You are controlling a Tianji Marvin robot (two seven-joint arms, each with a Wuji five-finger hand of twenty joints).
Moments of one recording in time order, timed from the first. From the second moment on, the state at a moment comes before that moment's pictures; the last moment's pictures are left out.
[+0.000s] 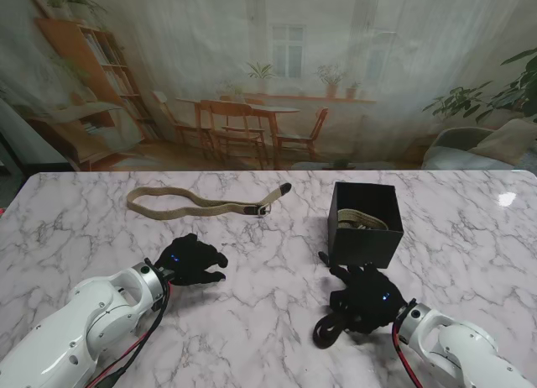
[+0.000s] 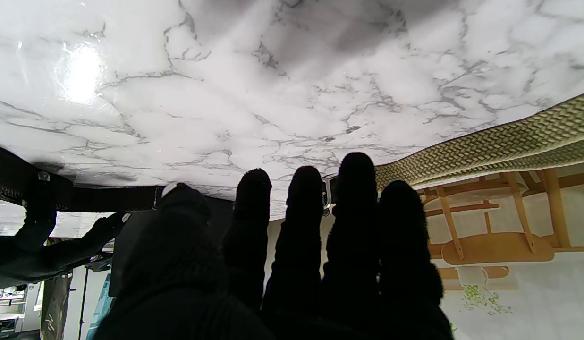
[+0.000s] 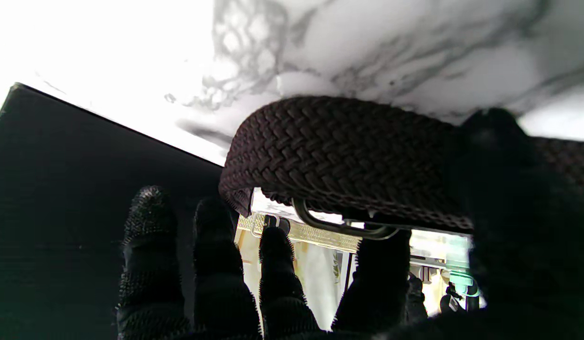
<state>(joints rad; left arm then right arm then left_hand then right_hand) 1.55 -1.01 -1.19 -1.61 1.19 -0.36 -0.05 -1.71 -0.96 1.25 -1.48 -1.40 -0.39 -0.32 0.97 -0.07 0.00 -0.01 0.67 0.08 0.38 0.59 0.78 0.15 0.36 0.50 0.77 0.22 0.54 0.78 0.36 0.19 1.12 0.72 0.41 -0.68 0.84 -0.27 0.53 -0.42 0.98 0.29 0.26 0.17 0.43 0.24 0.54 0.28 0.20 0.18 0.30 0.42 0.96 0.29</state>
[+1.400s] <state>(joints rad) 1.55 -1.01 -1.19 -1.61 1.19 -0.36 -0.06 -1.65 -0.97 1.17 -1.37 -1.36 -0.44 -0.50 0.97 -0.07 0.00 -0.01 0.67 0.08 0.38 0.59 0.78 0.15 0.36 0.50 0.77 0.22 0.54 0.78 0.36 0.19 1.12 0.72 0.51 -0.72 0.99 -0.27 0.20 -0.40 0.67 0.26 0.86 -0.01 0.64 0.52 0.98 0.05 0.60 0.57 0.60 0.15 1.31 0.55</state>
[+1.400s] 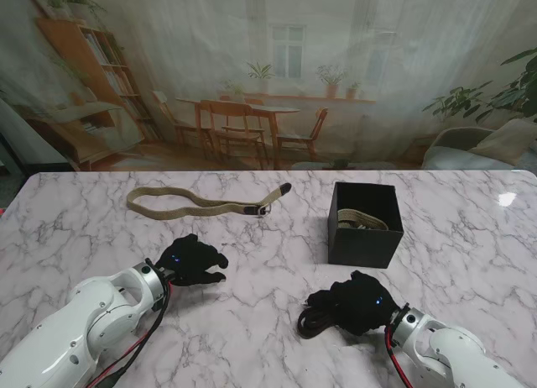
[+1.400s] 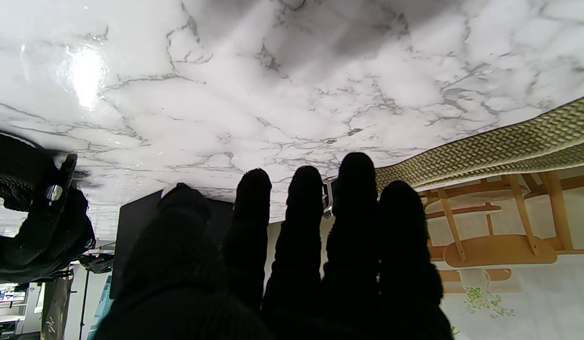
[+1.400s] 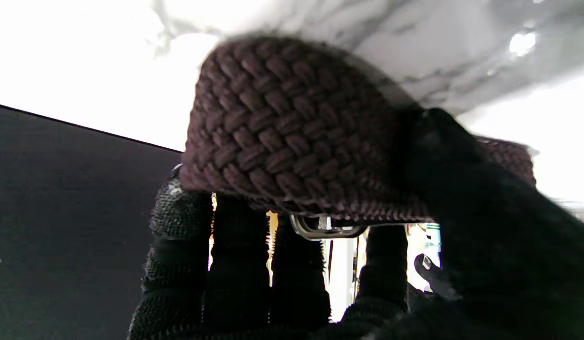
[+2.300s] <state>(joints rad) 1.55 -1.01 -1.19 -1.60 1.19 -0.36 -0.06 -1.66 -0.99 1.18 -1.38 -1.31 -0.40 -0.47 0.97 -0.07 0.00 -0.01 0.67 0.08 0.38 0.59 0.78 0.15 0.36 0.50 0.77 0.22 0.54 0.78 0.36 0.19 1.12 0.72 0.49 -0.78 0.92 -0.30 0.56 -0.14 0.97 0.36 1.05 -0.01 0.66 0.68 1.13 0.02 0.65 0.65 0.69 0.17 1.29 0.53</state>
